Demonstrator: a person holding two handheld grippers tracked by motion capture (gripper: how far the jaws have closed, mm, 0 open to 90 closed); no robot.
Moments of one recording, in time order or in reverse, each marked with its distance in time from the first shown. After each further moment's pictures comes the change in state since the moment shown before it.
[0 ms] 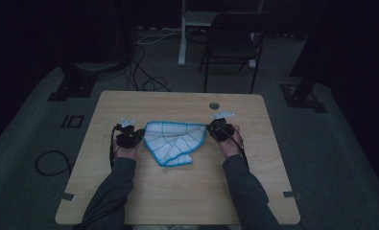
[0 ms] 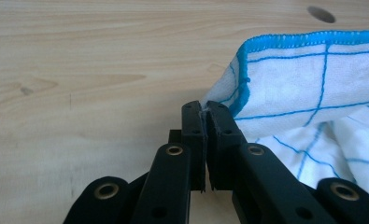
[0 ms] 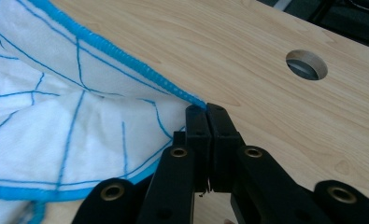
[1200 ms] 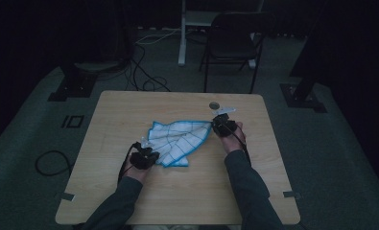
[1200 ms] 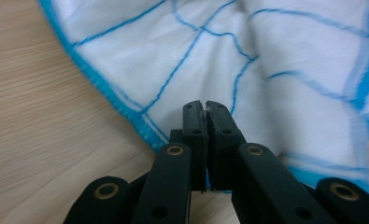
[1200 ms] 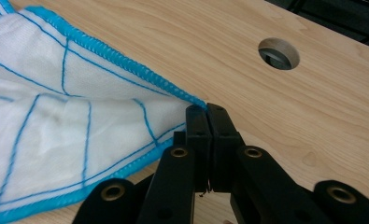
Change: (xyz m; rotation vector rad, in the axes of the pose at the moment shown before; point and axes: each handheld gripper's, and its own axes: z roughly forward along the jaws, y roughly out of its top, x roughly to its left) left arm -0.057 -0.054 -0.013 0.183 -0.121 0.228; right arm -0.018 0.004 0.009 0.057 -0.064 0.011
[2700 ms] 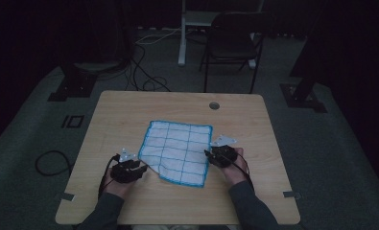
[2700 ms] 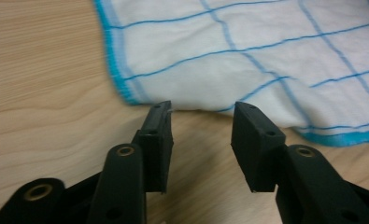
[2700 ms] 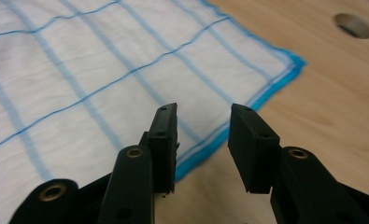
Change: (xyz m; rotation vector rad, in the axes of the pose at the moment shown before) left arm 0.009 -0.045 -0.049 -0.042 -0.030 -0.035; right arm 0.062 -0.074 -0.049 -0.055 0.125 -0.120
